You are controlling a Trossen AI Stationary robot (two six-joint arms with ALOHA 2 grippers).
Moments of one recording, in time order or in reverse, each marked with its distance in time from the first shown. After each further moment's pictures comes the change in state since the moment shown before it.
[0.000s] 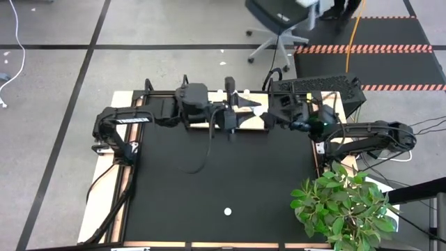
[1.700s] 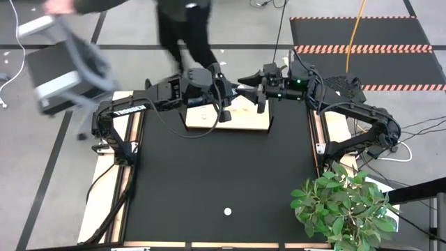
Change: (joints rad) left arm 0.157 -0.032 0.001 -0.362 -0.152 -0.476; right arm -0.163 0.241 0.768 -1.135 0.012 -1.257
